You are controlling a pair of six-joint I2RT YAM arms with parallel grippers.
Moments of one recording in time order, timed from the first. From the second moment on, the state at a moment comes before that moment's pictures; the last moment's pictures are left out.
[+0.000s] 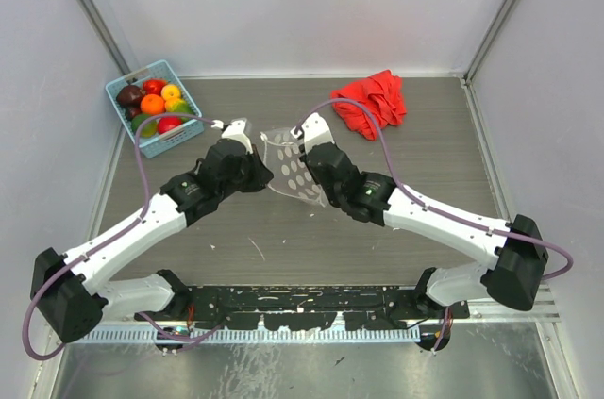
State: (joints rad) left arm -0.72 1.14 0.93 -0.35 -0.15 -0.67; right arm 0.97 1.32 1.08 -0.21 0.64 0.03
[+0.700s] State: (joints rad) left arm -0.71 1.26 1.00 -0.30 -0.12 -0.67; right arm 0.95 1.28 1.08 -0.27 0.75 -0.02
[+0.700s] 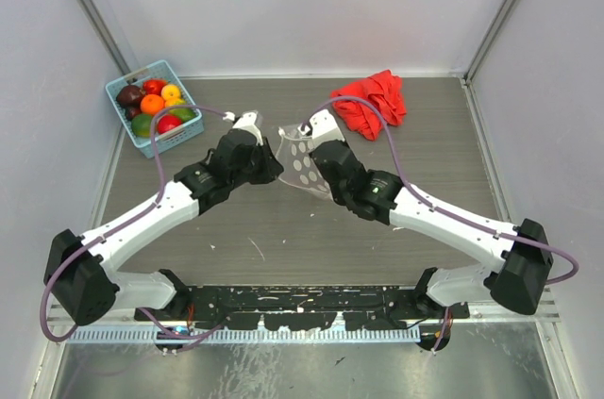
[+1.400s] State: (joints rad) left arm -0.42 1.11 1.00 -0.33 0.02 -0.69; right arm 0.93 1.41 1.11 -0.29 0.77 -0.01
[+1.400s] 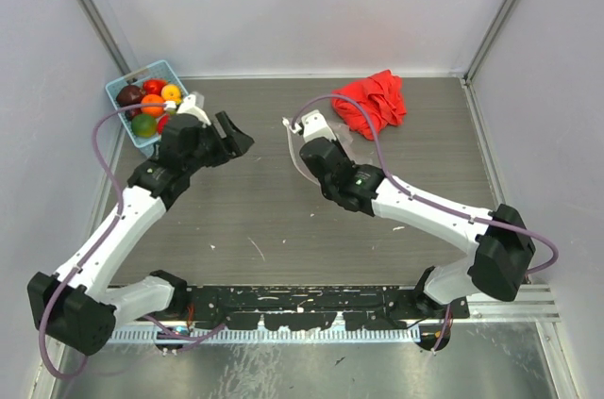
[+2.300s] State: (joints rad) left arm 0.01 1.59 1.48 -0.69 -0.23 -0.53; right arm 0.89 1.41 1.07 -0.26 0.69 -0.01
